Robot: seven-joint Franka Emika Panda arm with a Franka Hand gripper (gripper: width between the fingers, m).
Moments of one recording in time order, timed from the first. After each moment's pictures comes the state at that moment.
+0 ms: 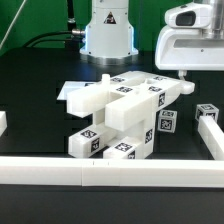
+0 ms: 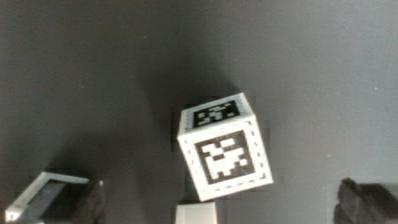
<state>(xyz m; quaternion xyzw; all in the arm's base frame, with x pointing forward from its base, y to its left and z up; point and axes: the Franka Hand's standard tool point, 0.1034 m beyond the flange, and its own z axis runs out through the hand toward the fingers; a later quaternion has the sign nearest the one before) 0.475 0.166 0.055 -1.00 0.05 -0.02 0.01</state>
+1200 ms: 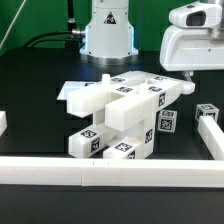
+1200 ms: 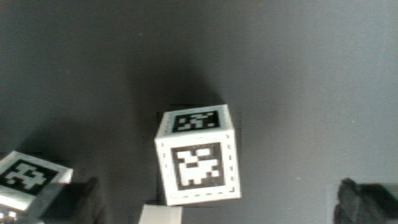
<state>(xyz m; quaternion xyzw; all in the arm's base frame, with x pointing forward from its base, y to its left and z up) 0.470 0.176 0.056 -1.00 -0.04 -0.02 0.01</state>
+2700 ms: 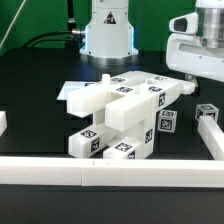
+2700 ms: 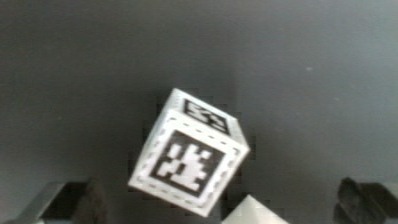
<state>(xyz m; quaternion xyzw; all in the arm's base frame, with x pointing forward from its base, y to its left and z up) 0.488 0.174 0.041 -0.89 0.46 0.00 0.03</state>
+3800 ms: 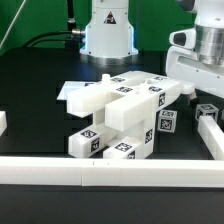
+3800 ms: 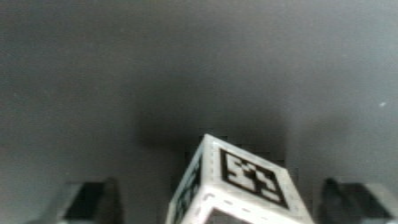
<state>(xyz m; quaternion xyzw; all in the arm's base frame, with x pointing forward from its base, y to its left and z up) 0.475 0.172 0.014 -0.90 0.44 0.01 0.01</state>
